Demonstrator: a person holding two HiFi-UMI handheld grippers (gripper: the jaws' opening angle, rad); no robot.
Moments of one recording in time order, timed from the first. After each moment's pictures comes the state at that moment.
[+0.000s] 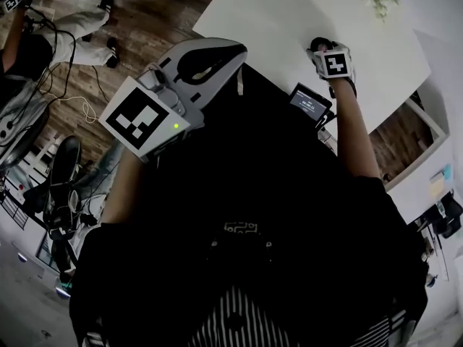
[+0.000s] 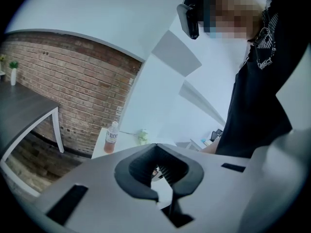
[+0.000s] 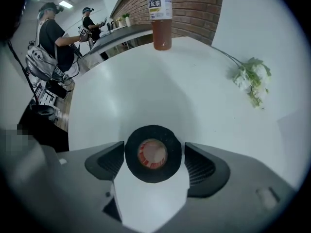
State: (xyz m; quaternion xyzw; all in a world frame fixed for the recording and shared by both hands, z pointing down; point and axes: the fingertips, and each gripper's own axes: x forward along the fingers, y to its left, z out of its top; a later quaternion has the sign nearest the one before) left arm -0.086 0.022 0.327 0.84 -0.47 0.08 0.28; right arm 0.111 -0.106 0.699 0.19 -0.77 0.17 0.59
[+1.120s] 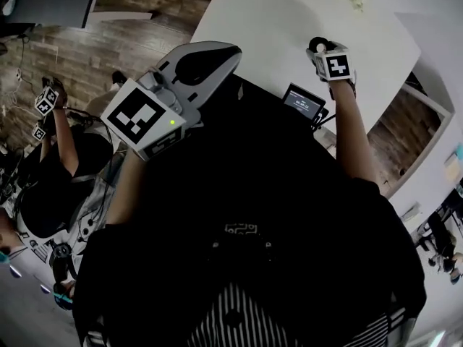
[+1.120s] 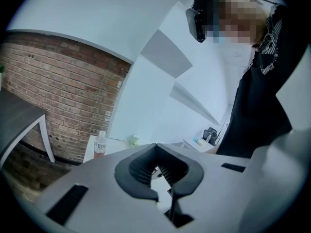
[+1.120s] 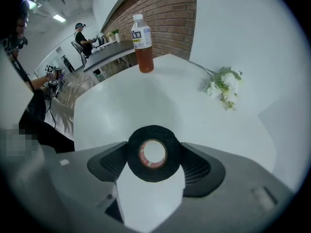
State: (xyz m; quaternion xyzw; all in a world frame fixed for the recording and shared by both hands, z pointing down) left arm -0.072 -0.004 0.299 0.86 -0.43 0.08 0.26; right arm 0.124 -0.128 0.646 0.25 -0.78 0.20 0.54
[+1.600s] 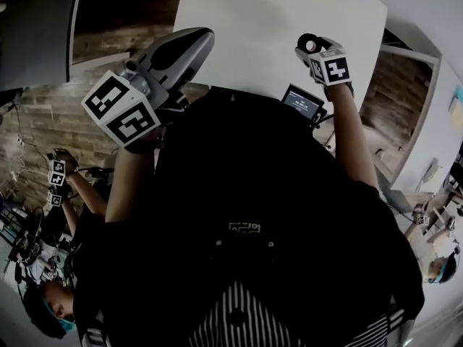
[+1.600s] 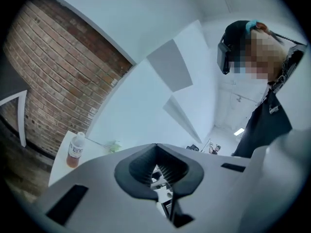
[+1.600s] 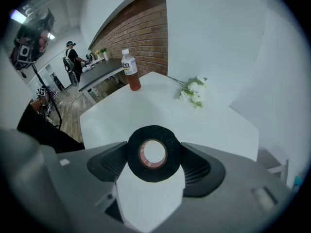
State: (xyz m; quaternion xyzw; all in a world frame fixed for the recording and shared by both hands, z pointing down) left arm -0.062 -0.054 0.275 0.88 -0.36 -0.03 0.31; right arm 0.173 -0.113 0.568 0.32 -0.79 0.23 0.47
